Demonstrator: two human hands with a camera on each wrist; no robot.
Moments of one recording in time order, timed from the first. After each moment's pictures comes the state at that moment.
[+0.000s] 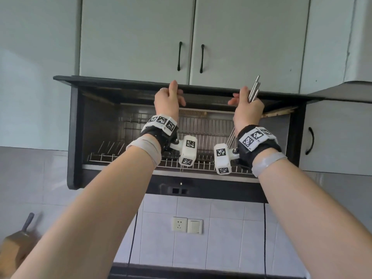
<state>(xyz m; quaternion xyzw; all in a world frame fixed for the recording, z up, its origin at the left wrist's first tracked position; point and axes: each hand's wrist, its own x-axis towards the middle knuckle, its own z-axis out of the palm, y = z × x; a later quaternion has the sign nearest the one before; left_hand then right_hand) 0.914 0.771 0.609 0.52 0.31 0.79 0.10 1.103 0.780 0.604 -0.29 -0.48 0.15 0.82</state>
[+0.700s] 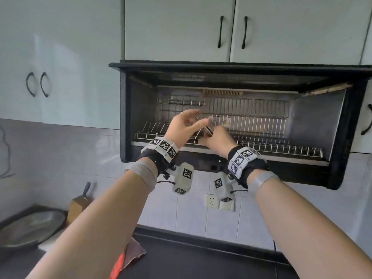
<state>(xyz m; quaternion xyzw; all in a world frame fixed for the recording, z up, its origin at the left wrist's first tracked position) 0.823 0.713 0.487 0.69 0.40 0.60 0.05 0.970 0.741 0.483 -0.45 -0.78 0.17 0.40</state>
